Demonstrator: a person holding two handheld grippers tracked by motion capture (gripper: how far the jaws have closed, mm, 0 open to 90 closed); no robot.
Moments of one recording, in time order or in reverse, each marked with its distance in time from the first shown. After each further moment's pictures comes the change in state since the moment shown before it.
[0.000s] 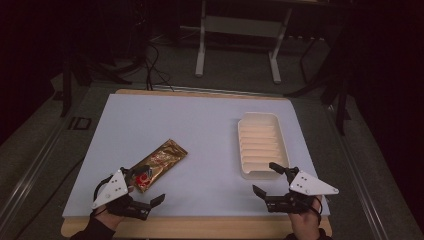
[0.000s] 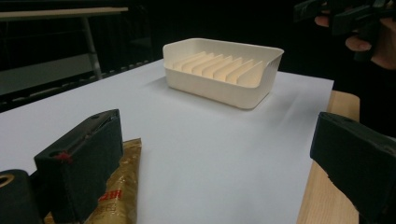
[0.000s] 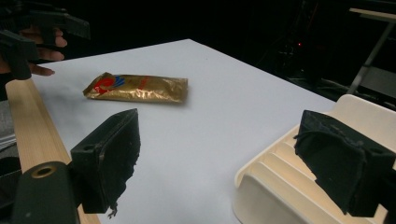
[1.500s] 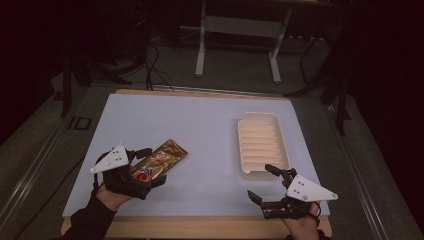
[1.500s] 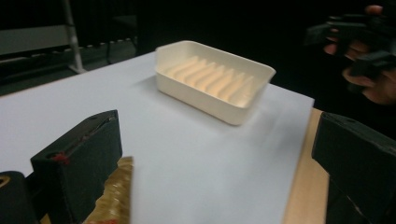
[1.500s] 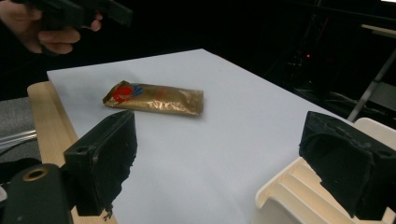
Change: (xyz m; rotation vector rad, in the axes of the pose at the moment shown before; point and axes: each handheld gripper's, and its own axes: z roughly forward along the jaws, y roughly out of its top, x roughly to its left) left arm 0.031 0.061 0.011 0.079 -0.066 -0.116; right arm 0.021 0.017 -0.002 -0.026 0.034 -0.041
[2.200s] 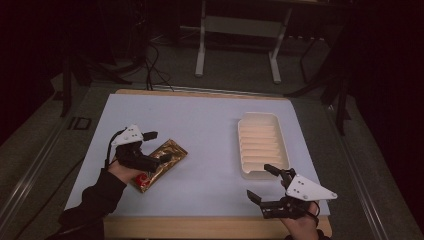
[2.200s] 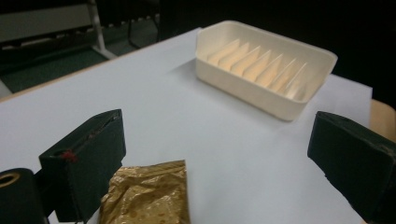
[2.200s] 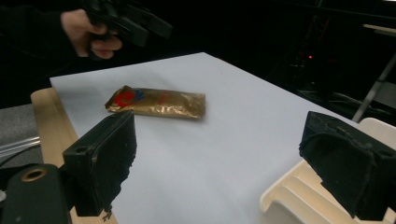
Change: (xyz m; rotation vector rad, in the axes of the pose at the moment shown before) left arm 0.051 0.007 0.045 0.131 0.073 0.001; right arm 0.000 -0.002 0.002 -0.017 0.011 0.023
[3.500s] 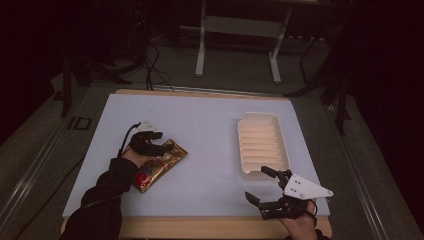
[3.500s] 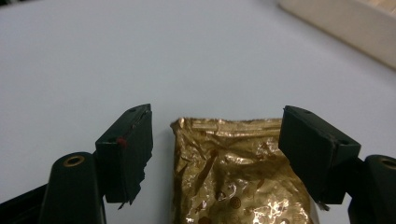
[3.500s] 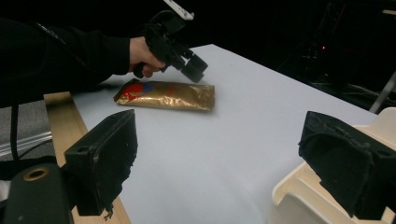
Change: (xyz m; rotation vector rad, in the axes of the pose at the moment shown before) left arm 0.065 -0.042 0.072 0.224 0.115 -0.088; right arm -0.002 -0.007 0.005 0.025 0.038 0.026
